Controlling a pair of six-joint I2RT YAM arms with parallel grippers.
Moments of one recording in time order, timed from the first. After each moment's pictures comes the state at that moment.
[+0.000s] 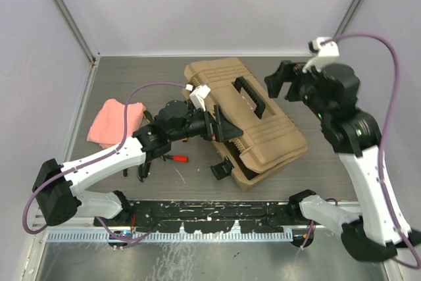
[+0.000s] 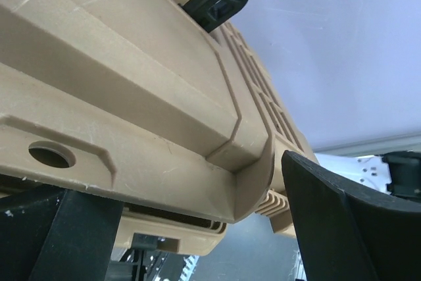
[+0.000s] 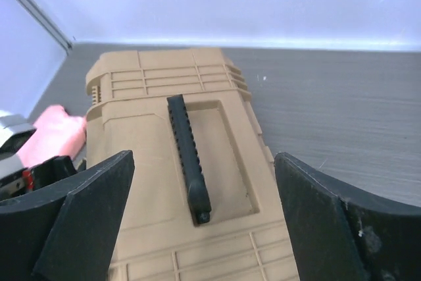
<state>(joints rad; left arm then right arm) -0.91 1.27 0.98 0.12 0.27 -0.85 0.37 1.01 1.53 -0.74 0.07 0.25</state>
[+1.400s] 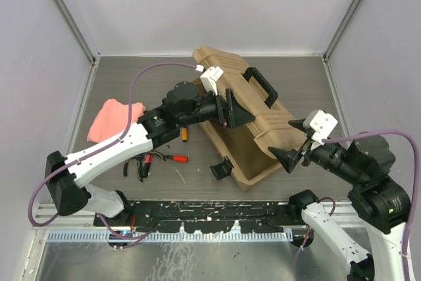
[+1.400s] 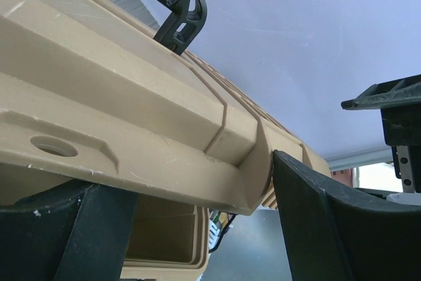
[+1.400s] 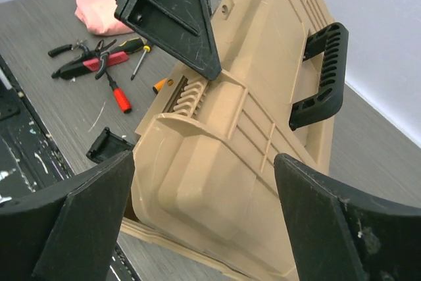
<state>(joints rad) -0.94 1.40 1.29 -0.03 0.25 -0.75 0.37 0.54 1.25 -0.87 -0.43 -0.23</state>
